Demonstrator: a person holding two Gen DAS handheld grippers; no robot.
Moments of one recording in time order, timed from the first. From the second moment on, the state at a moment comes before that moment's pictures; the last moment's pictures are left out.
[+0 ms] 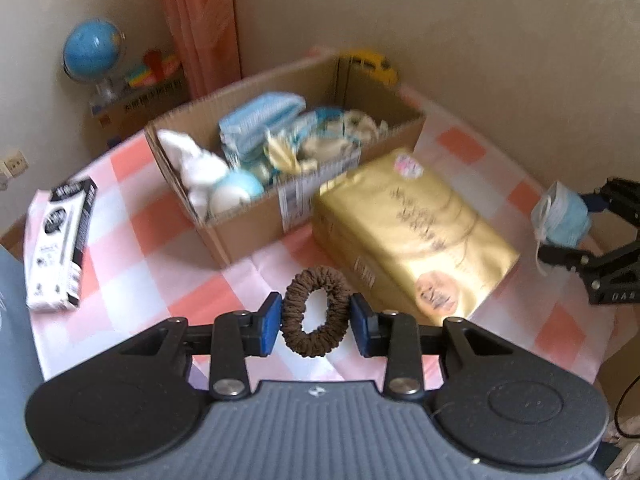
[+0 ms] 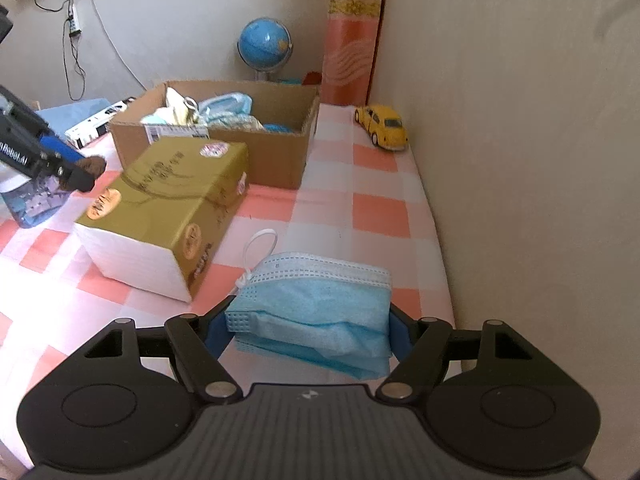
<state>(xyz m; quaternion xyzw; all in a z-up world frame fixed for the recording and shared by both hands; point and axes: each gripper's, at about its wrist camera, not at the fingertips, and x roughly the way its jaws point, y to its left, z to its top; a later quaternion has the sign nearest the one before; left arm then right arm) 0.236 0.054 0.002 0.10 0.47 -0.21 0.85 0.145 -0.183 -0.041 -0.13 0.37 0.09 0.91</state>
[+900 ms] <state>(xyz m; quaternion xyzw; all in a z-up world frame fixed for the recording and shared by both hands) 0.302 0.040 0.056 0.08 0.36 -0.13 0.92 0.145 -0.176 -0.016 -0.12 0.34 0.12 0.92</state>
